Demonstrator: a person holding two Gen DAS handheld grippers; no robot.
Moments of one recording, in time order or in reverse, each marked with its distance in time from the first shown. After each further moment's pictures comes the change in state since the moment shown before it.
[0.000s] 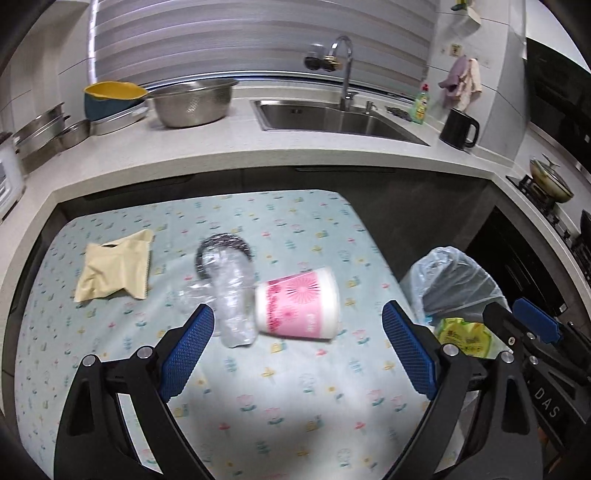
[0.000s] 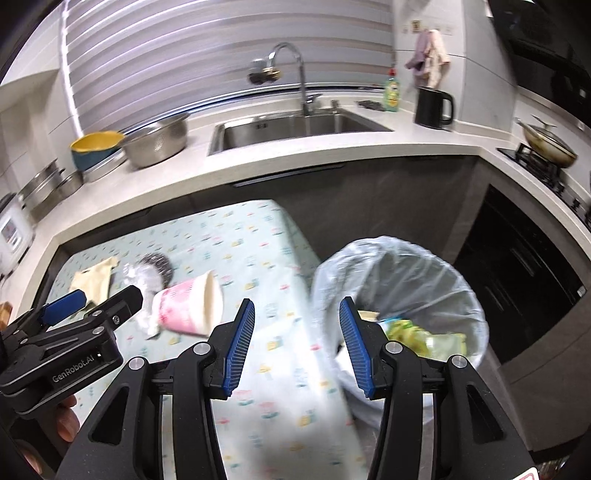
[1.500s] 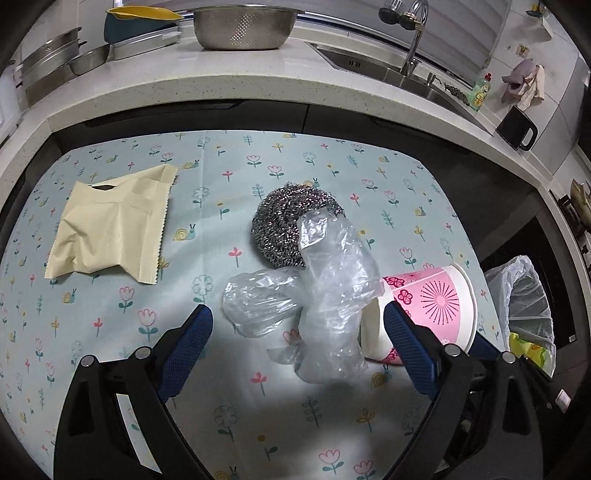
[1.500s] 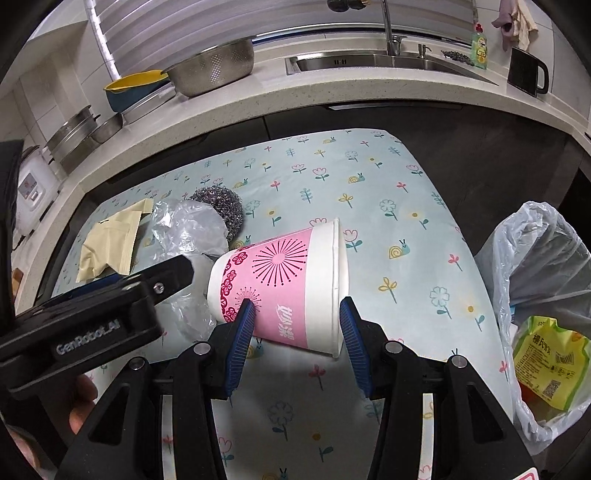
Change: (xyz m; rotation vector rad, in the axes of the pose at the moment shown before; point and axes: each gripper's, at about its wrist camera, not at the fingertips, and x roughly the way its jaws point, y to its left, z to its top) left arm 0.112 0.086 -0.001 -0.150 0.182 0.018; right arm 0.137 0.100 -0.020 -0.076 0.175 0.214
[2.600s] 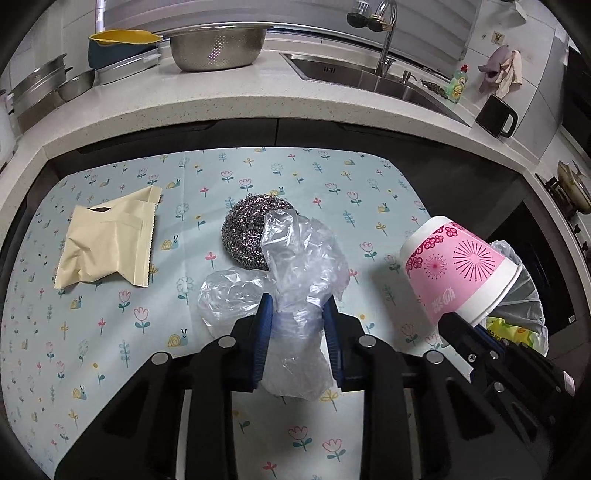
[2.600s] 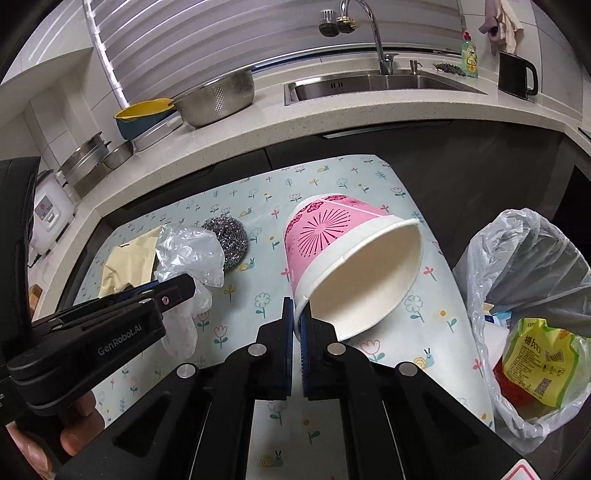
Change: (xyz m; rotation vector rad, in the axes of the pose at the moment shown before) left arm -0.035 -0.029 -0.006 0.082 -0.035 -0.011; right arm -0.050 -0.023 0.000 0.051 -0.102 0.035
